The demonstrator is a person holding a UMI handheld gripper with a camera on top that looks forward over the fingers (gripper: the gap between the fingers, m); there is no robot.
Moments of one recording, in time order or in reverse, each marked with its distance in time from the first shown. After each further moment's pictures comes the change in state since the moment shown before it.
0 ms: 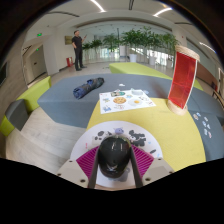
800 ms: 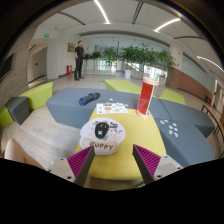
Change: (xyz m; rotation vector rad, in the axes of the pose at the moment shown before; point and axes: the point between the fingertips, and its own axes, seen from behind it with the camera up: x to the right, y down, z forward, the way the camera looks) arm 0.035 0.033 -0.251 0.141 0.093 -0.088
